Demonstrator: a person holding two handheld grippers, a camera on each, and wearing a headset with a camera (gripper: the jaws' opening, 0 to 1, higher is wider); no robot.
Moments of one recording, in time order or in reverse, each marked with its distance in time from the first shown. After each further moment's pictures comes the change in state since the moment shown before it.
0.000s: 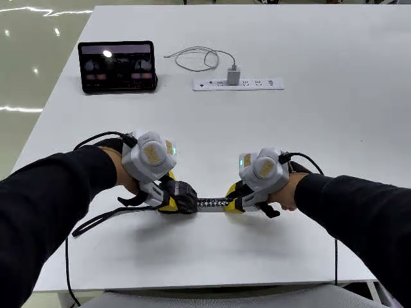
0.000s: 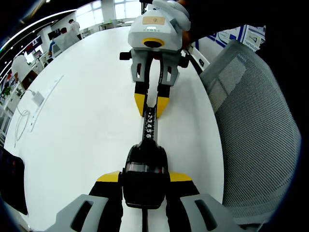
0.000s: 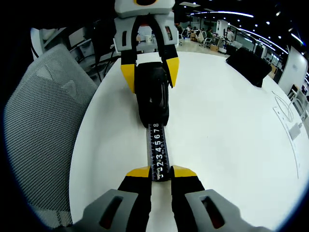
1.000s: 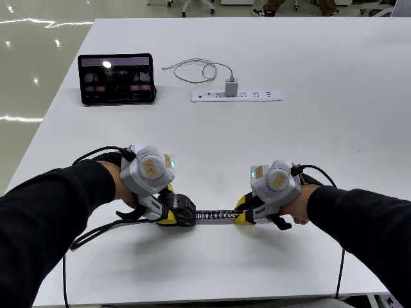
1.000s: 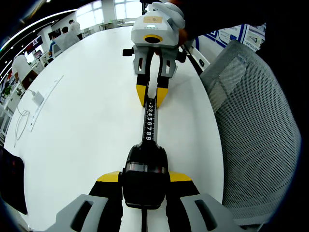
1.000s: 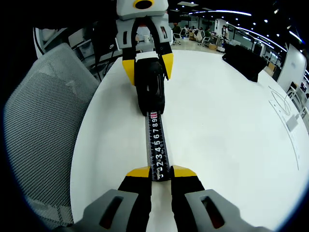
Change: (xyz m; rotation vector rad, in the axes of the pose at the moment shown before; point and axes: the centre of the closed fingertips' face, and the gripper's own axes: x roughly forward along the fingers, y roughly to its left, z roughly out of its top) left arm 0.003 0.003 -0.001 -0.003 -0.001 0.001; right arm -0.018 -0.002 -0.022 0.022 0.002 -0.003
